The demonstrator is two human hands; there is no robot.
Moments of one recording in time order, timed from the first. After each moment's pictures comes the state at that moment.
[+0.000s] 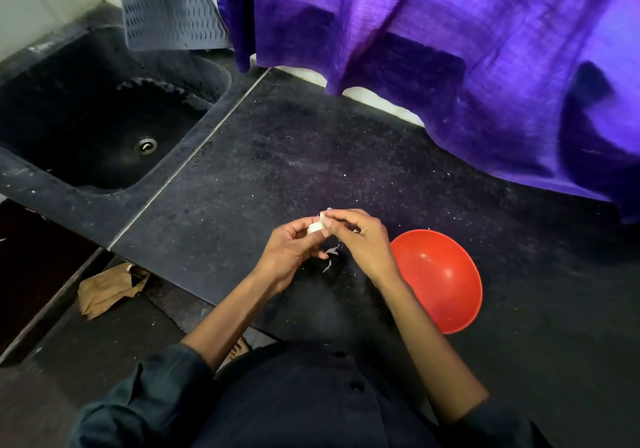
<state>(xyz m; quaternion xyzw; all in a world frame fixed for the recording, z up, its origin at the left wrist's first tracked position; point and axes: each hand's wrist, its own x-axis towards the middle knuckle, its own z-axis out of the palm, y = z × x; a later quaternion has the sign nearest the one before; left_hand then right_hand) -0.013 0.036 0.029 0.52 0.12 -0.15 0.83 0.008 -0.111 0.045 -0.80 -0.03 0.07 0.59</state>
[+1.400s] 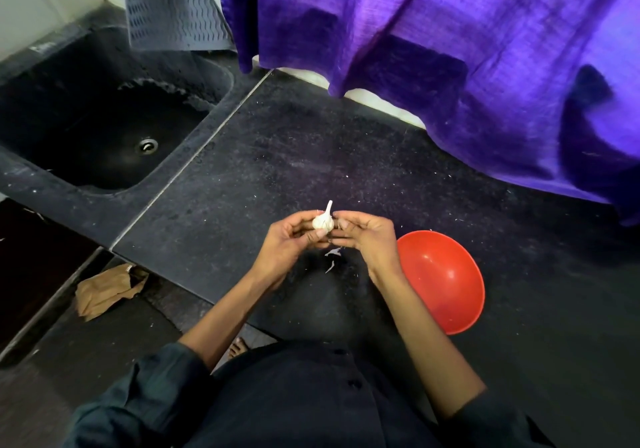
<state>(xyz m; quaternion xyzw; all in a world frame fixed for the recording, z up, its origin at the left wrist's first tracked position) -0.012 0.049 0.024 0.60 0.05 -0.10 0.80 0.013 -0.106 0.036 -0.66 0.12 0.13 0.73</state>
